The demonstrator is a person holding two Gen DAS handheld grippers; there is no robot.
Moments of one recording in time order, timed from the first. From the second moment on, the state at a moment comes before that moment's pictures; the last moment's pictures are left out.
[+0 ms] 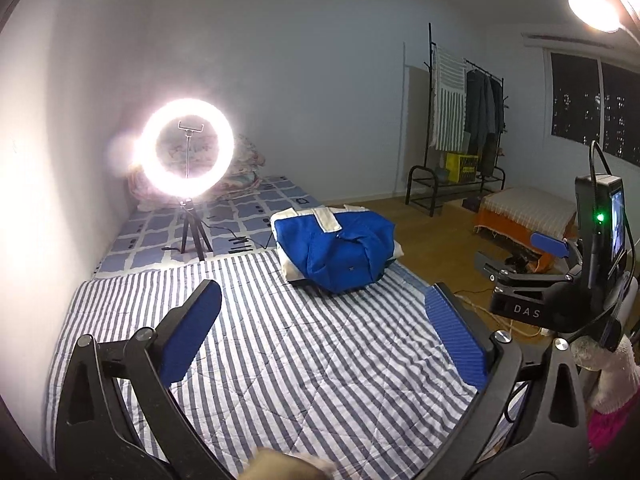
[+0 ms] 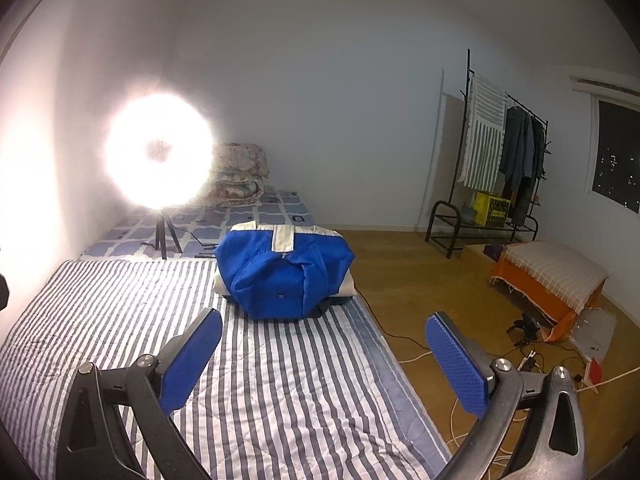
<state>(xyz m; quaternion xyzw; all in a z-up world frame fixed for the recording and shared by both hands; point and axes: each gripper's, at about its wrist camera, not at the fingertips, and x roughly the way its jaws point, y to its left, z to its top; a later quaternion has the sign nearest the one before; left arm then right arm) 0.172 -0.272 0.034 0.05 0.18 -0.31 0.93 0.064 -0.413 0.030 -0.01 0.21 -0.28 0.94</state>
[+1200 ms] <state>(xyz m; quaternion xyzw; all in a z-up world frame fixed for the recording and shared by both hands) 0.164 -0.276 0.024 0.07 0.19 -0.30 0.93 0.061 -0.425 0.018 0.01 0.21 -0.29 0.93</state>
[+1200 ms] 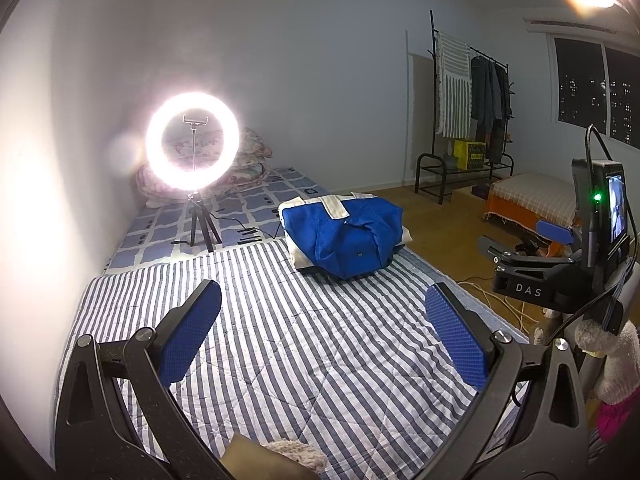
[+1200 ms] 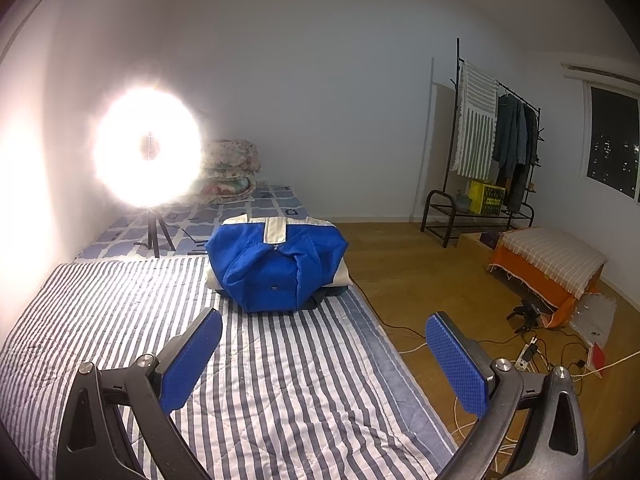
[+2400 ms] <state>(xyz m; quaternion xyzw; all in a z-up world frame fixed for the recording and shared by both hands) 0.165 -0.279 0.020 0.06 0.19 -0.28 0.94 0.059 -0.416 0.019 0.00 0.20 -0.29 0.93</state>
